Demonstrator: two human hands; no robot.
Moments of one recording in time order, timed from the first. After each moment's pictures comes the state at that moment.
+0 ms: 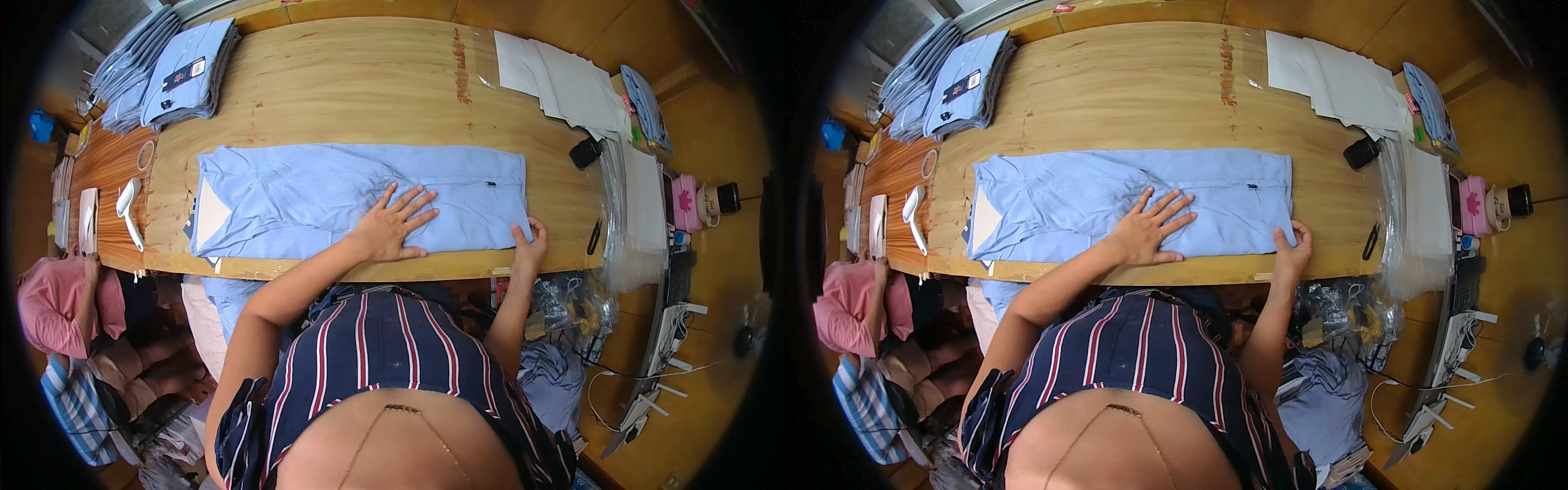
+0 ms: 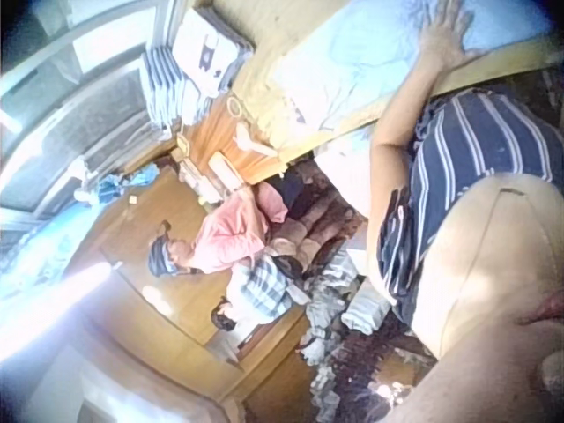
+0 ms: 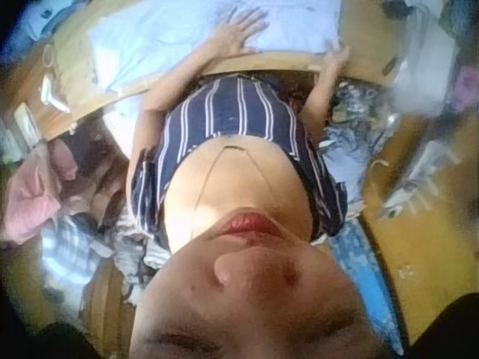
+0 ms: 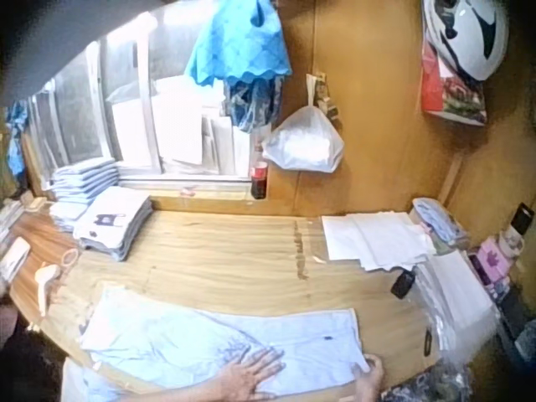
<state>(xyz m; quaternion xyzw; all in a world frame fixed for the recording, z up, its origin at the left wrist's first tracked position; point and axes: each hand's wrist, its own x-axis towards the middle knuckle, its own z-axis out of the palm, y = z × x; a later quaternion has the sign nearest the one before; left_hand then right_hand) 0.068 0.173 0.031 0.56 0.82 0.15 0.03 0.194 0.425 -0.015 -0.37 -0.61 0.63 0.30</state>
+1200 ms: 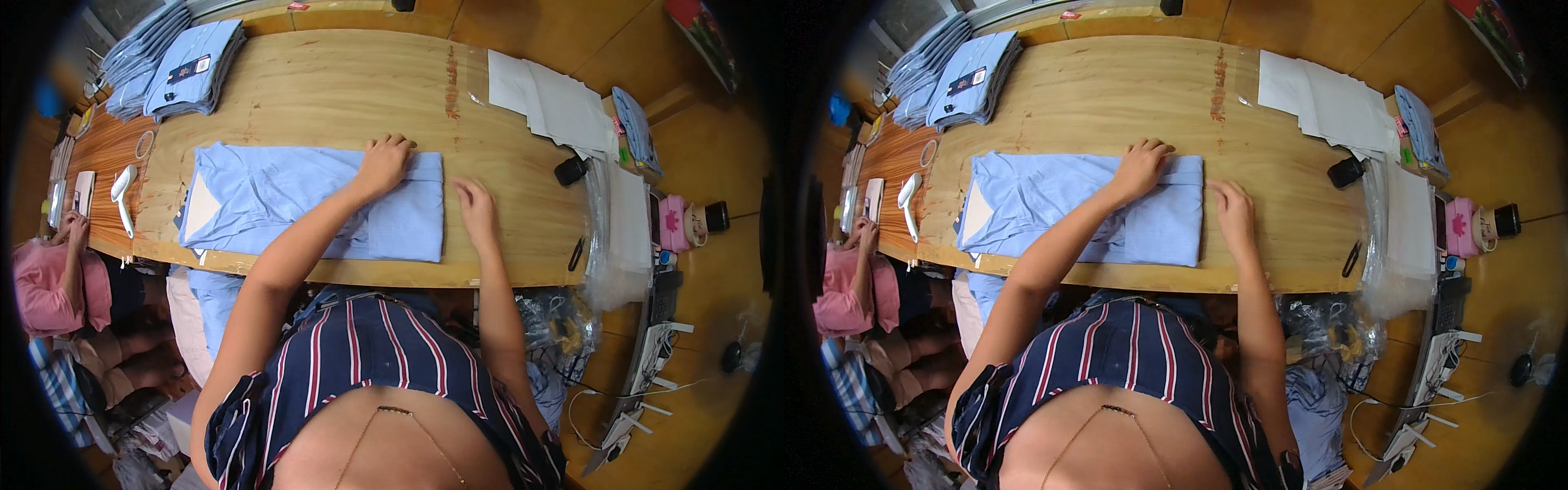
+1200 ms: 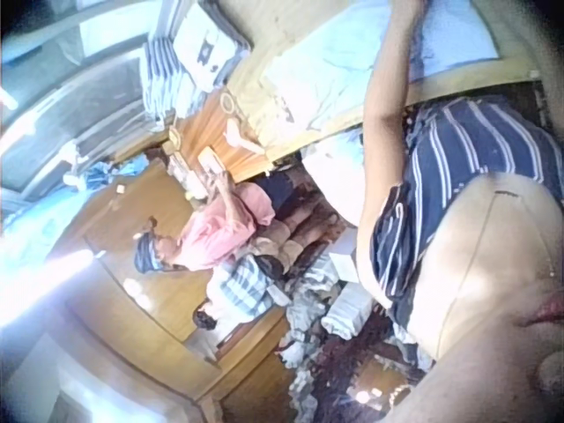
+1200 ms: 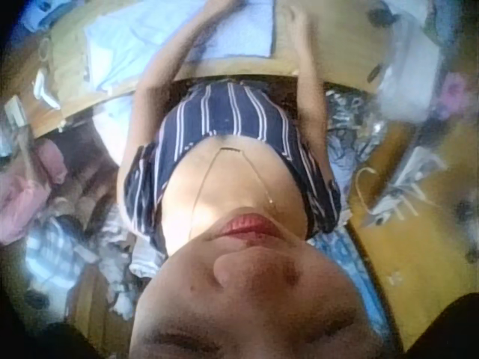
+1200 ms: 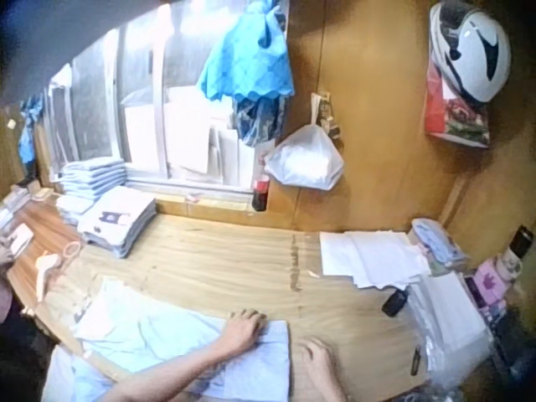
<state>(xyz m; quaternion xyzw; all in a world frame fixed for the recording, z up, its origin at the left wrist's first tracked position) -0.014 0.231 0.021 0.34 0.91 0.24 -0.01 0.103 0.398 0.029 -0.06 -0.88 0.43 0.17</state>
